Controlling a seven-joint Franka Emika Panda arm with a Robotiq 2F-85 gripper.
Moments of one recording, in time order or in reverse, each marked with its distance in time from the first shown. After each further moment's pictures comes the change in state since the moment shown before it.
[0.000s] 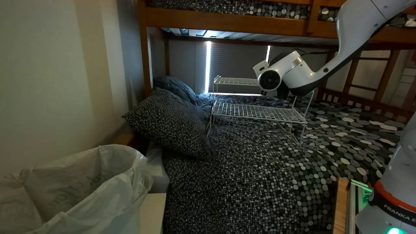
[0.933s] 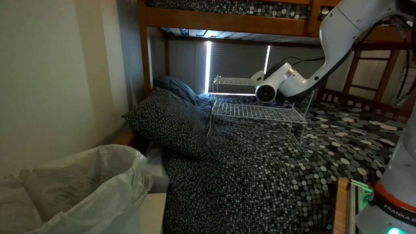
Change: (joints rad) arm 0.084 0.164 -0.140 0.071 -0.150 -0.066 0.078
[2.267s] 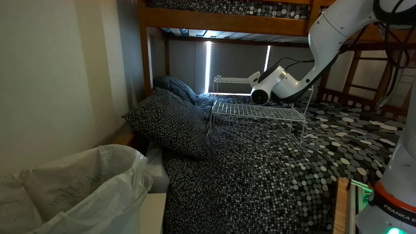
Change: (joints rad) arm -0.001 0.103 -0.015 0.098 -0.047 -0.078 0.042
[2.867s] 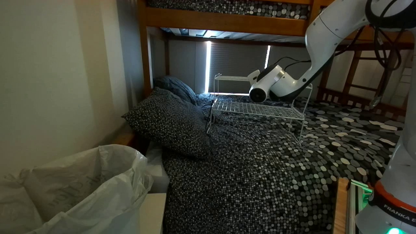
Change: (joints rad) arm -0.005 0.039 -0.019 0.063 -0.004 -0.003 0.029
